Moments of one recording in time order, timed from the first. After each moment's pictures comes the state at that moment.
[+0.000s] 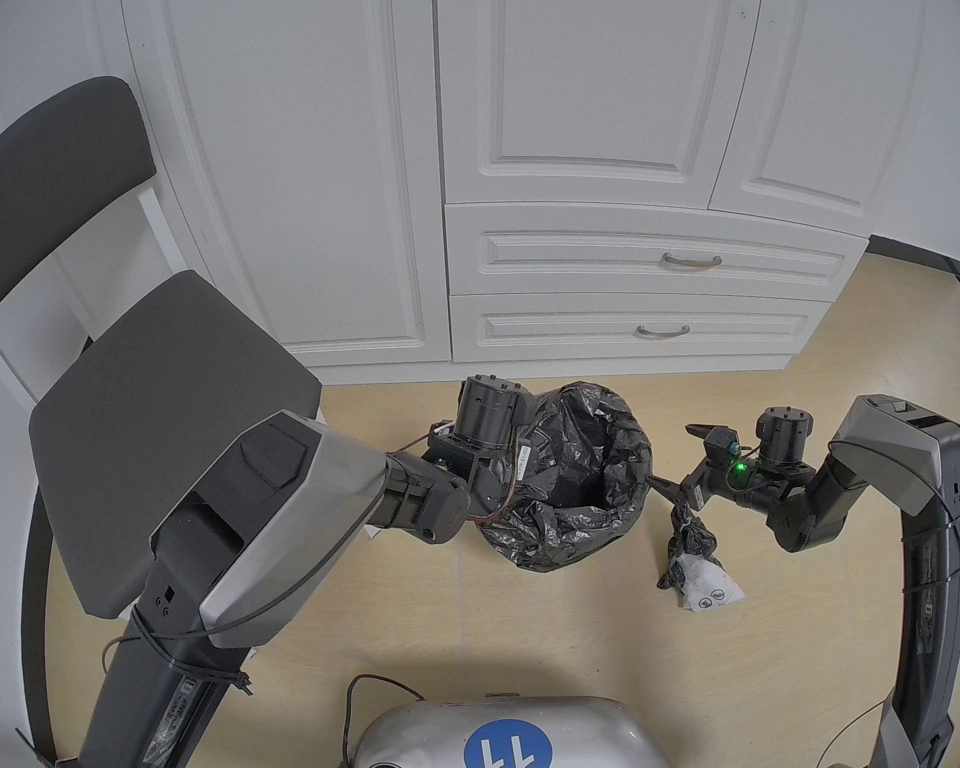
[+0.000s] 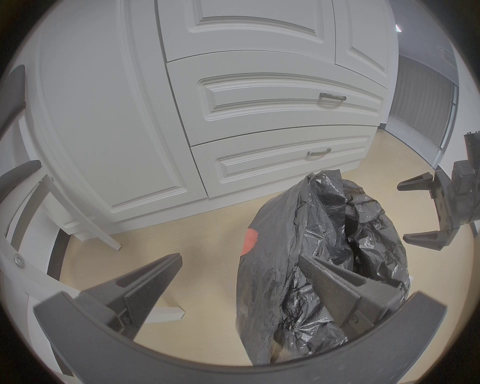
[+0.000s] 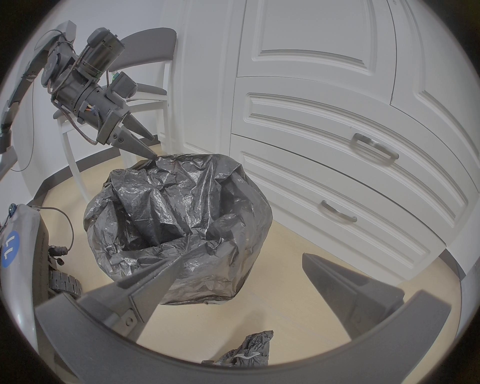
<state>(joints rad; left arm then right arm) -0.63 2.60 -1.83 -0.35 0.46 -0.01 0.06 2.44 -1.08 -1.10 0.44 -0.56</state>
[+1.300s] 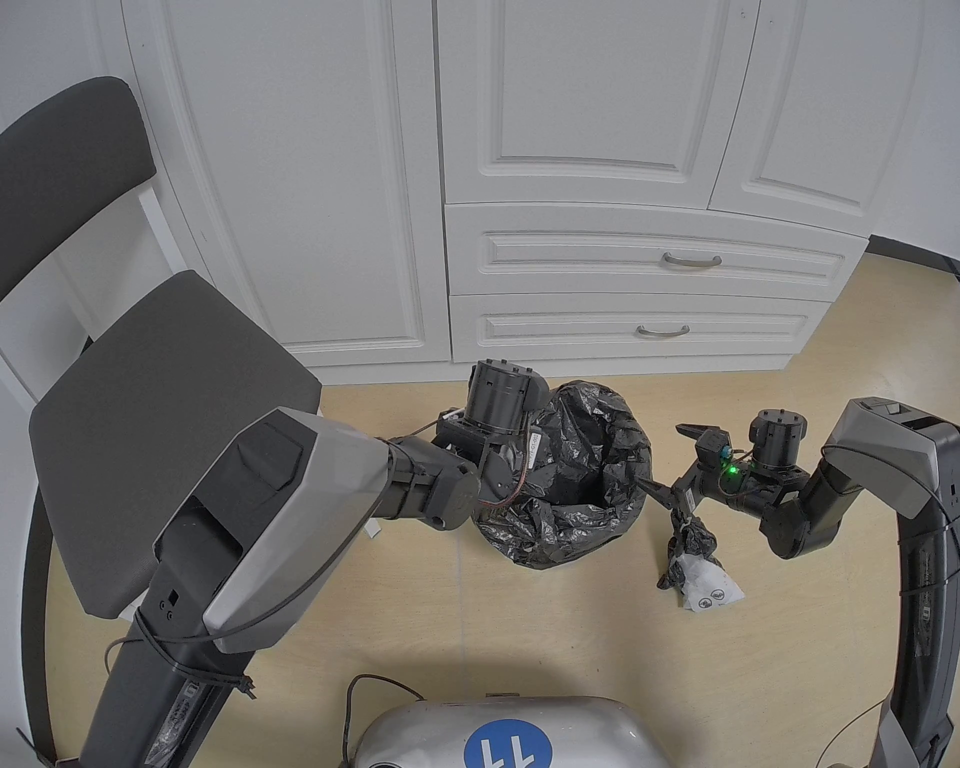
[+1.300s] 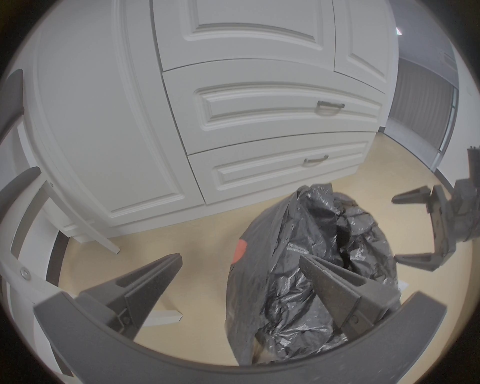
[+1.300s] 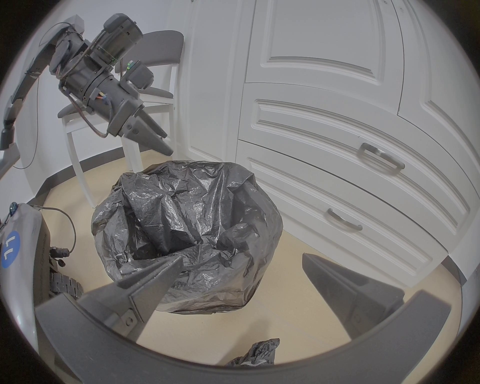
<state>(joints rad) -0.64 2.61 -1.92 -0.27 0.46 -0.02 0.09 2.45 -1.06 -1.15 0.44 -0.56</state>
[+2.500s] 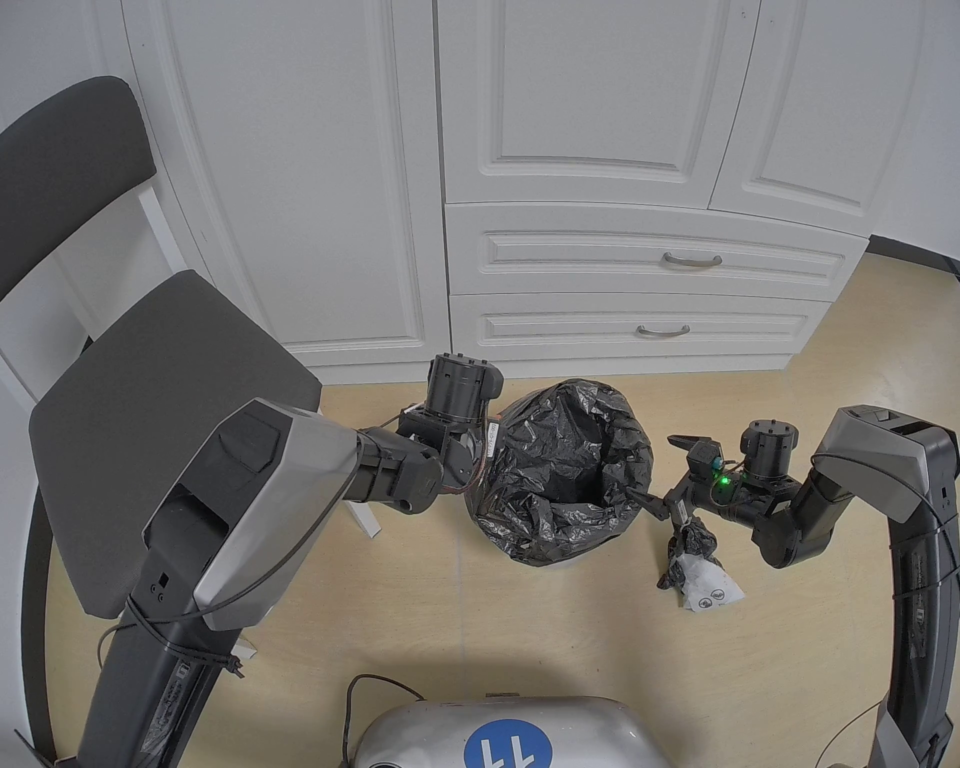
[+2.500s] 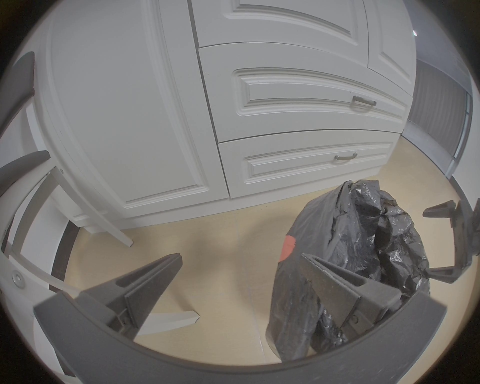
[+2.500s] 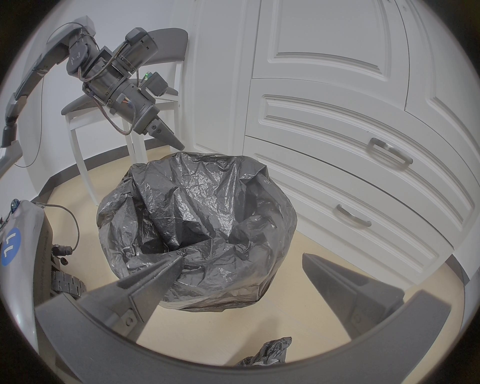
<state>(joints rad) -0.56 2.62 -1.92 -0.27 0.46 -0.04 0.11 2.48 -1.05 -1.18 0.44 -0.56</state>
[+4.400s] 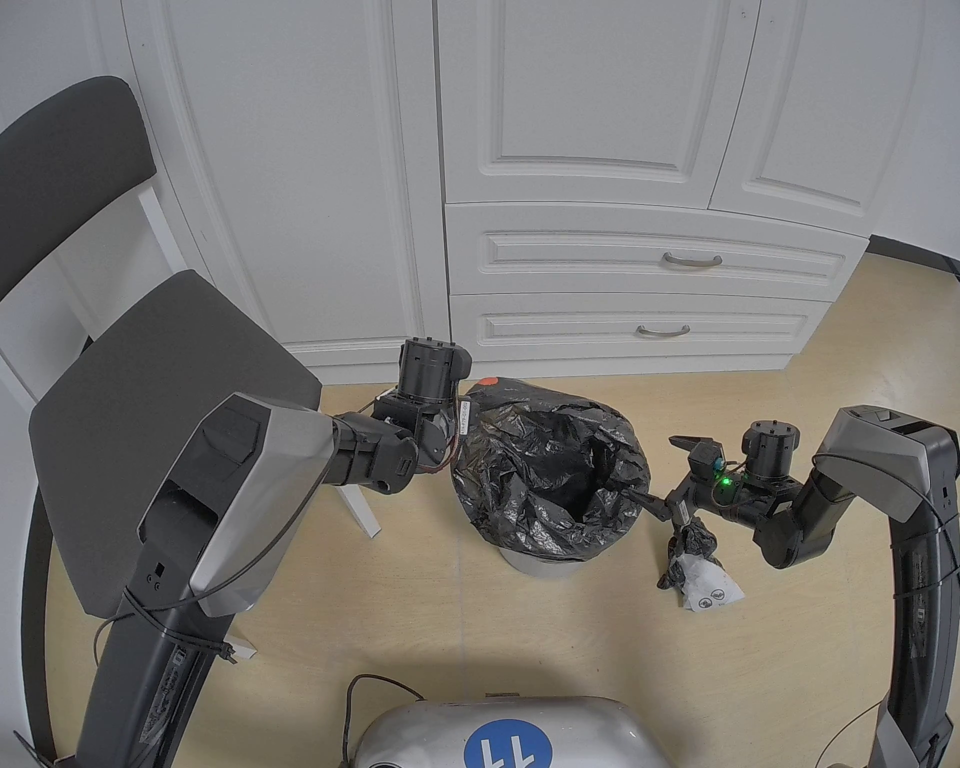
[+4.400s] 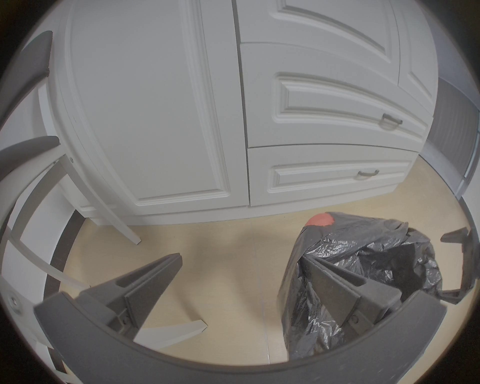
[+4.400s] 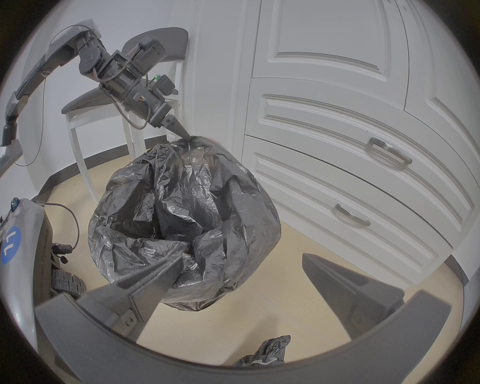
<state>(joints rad) -0.49 2.64 -2.00 -0.26 0.46 -0.09 0.11 2.48 -1.04 -1.18 0.44 -0.57</state>
